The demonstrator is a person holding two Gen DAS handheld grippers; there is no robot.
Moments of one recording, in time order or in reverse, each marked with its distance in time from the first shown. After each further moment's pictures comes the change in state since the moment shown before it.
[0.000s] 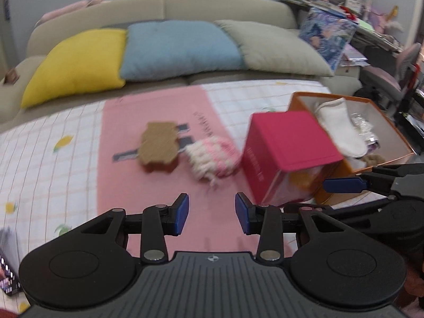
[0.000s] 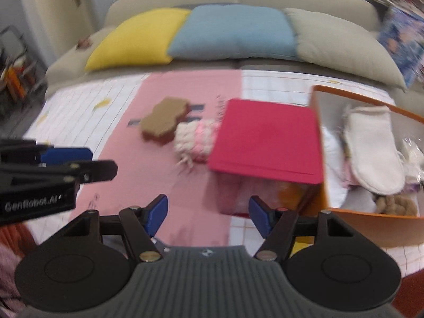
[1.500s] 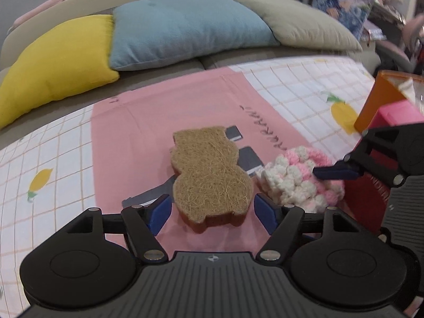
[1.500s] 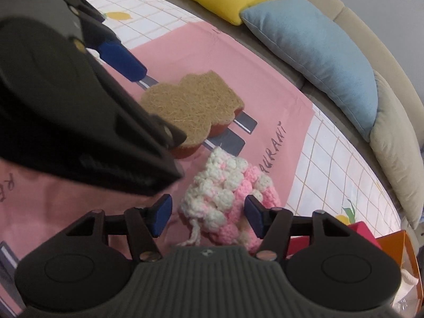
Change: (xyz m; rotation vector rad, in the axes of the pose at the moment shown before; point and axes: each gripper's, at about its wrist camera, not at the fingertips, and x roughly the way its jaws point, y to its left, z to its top) left arm 0.163 0.092 0.047 0.171 0.053 -0.016; right arm 0.188 0.085 0.064 -0.569 0.132 -0.186
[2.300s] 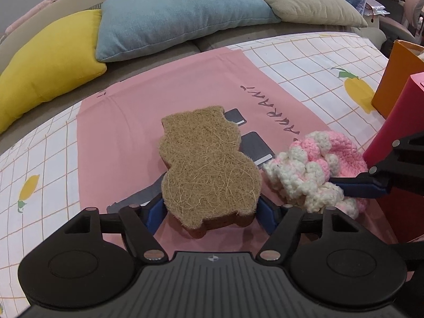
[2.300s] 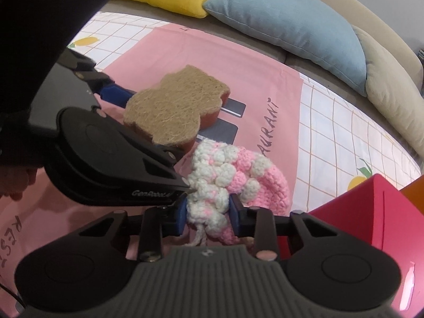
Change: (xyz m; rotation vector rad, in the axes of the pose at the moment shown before) left arm 0.037 -0.009 0.000 0.047 0.038 0.046; right arm 0.006 -0.011 -0.009 0.262 -0.012 0.051
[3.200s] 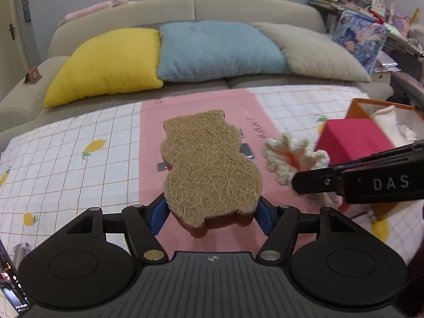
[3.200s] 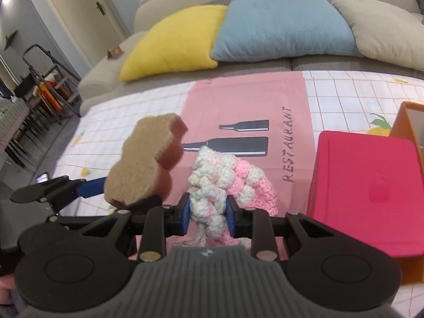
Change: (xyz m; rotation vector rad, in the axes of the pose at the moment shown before) left arm -0.166 -0.025 -0.047 -0.210 -0.129 0.069; right arm -0.132 -0.049 -0.031 0.388 -0.135 0.378
